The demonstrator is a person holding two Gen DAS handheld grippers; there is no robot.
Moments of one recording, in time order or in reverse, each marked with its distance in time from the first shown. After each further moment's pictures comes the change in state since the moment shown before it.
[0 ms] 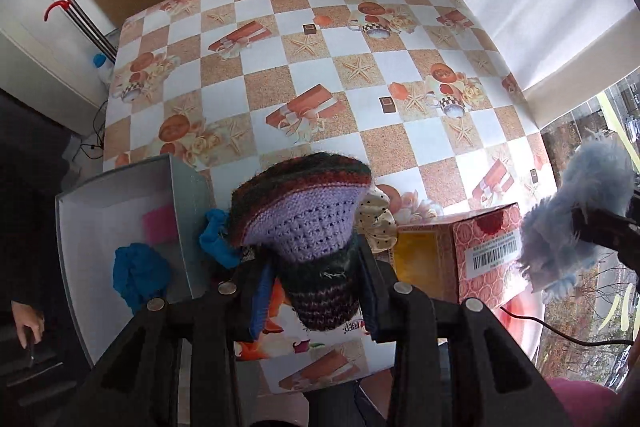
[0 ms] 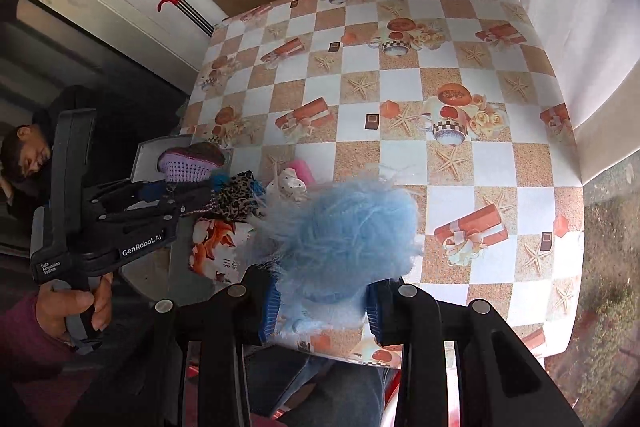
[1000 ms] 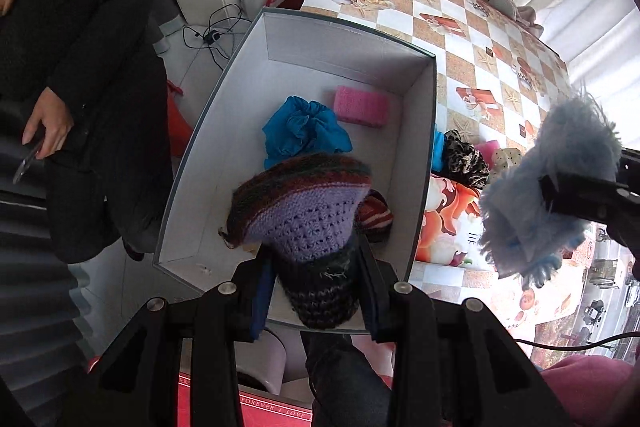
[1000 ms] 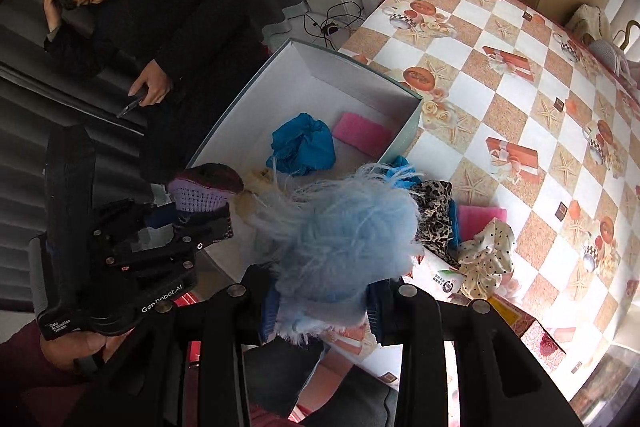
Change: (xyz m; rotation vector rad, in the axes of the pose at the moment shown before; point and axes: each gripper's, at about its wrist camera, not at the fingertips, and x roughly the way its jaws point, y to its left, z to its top) left arm -0.029 0.163 -0.156 -0.508 -0.022 0.070; right arm 0.101 0.239 0.004 -0.542 0.217 0.066
